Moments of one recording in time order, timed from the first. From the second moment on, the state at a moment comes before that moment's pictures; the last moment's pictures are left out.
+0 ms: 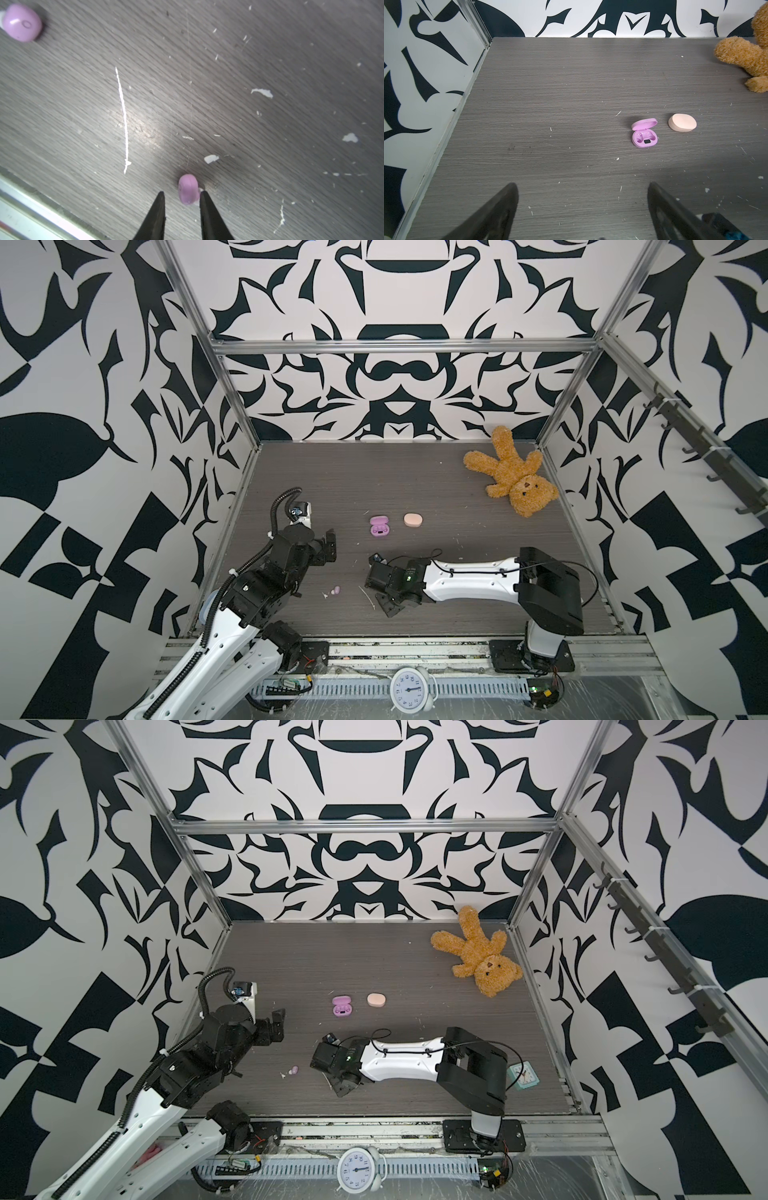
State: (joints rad) left arm -0.60 0.65 0.74 -0.70 -0.42 -0.32; right arm 1.25 1.81 1.16 -0.65 0.11 0.63
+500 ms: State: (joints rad) left arm -0.60 0.65 0.74 -0.70 -0.42 -0.32; right arm 1.27 1.86 1.20 -0.69 0.15 0.62
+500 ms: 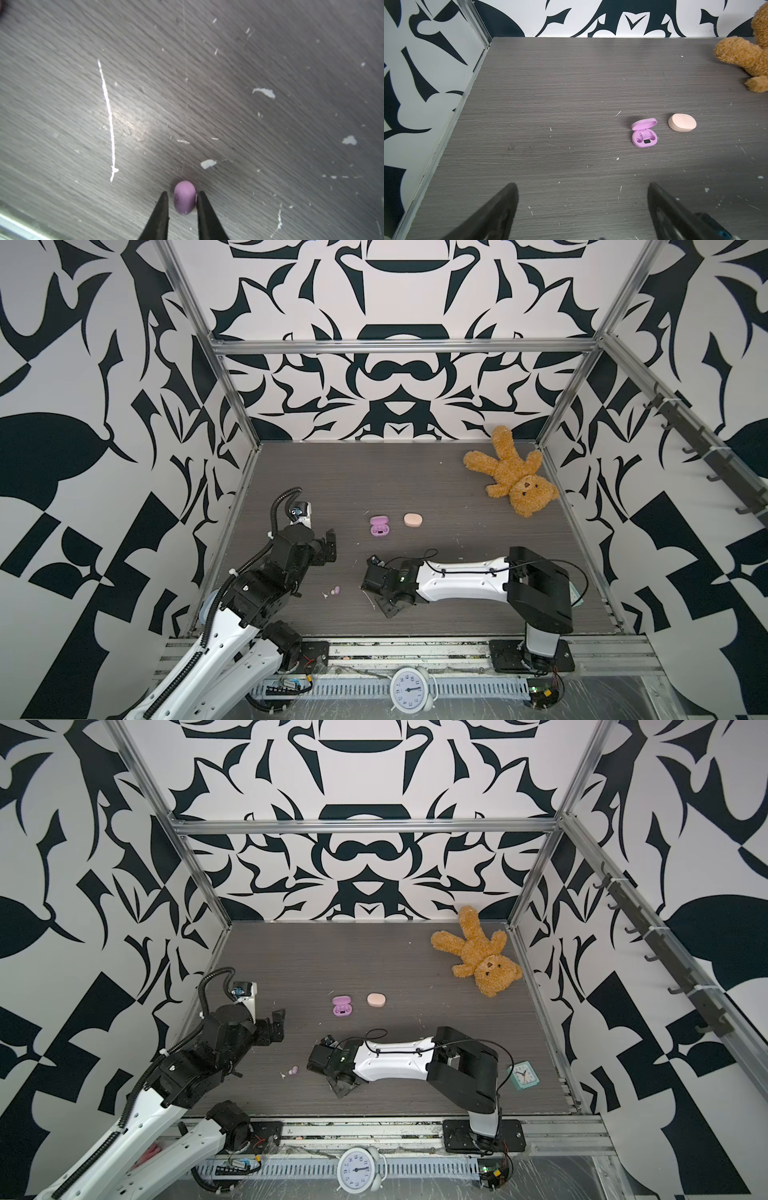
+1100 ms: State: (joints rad) left arm -0.60 0.65 0.74 -0.70 -0.41 -0.32; right arm 1.27 1.91 1.25 -0.74 0.19 0.60
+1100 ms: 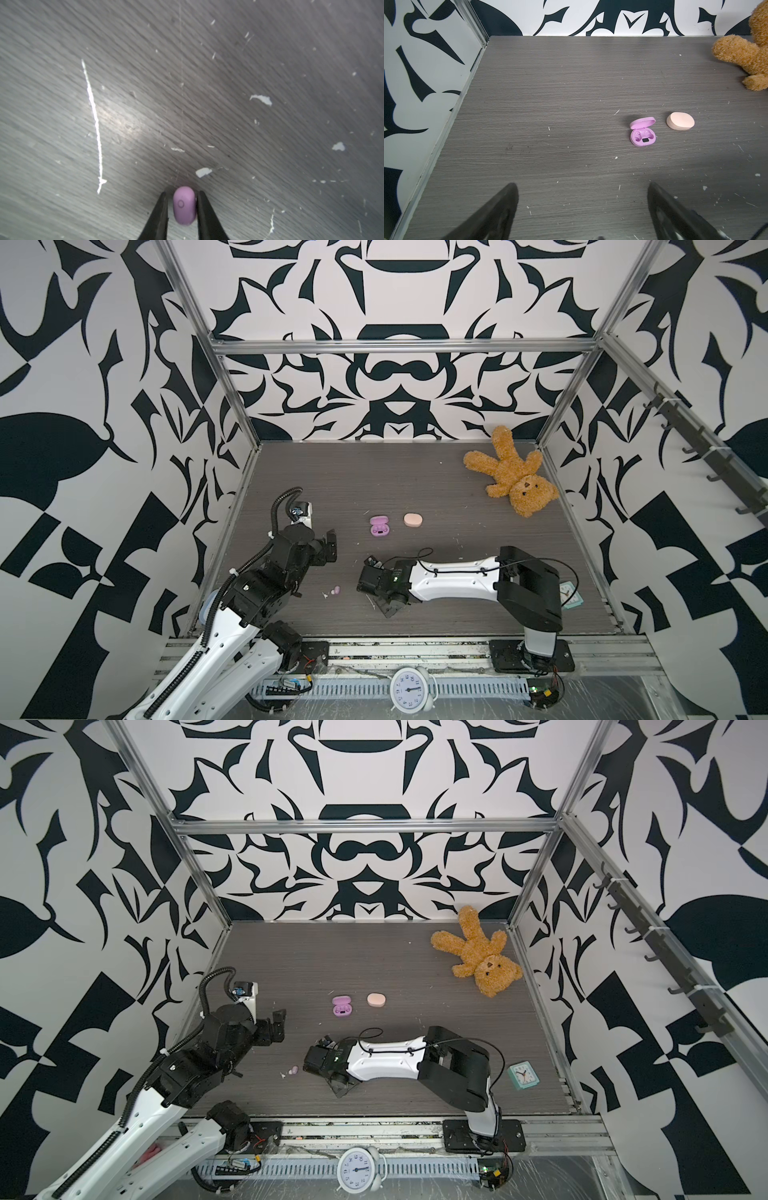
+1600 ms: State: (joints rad) left arm -0.60 0.65 0.74 -0.70 -0.41 -0.32; right arm 1.27 1.92 1.26 -0.78 0.22 0.58
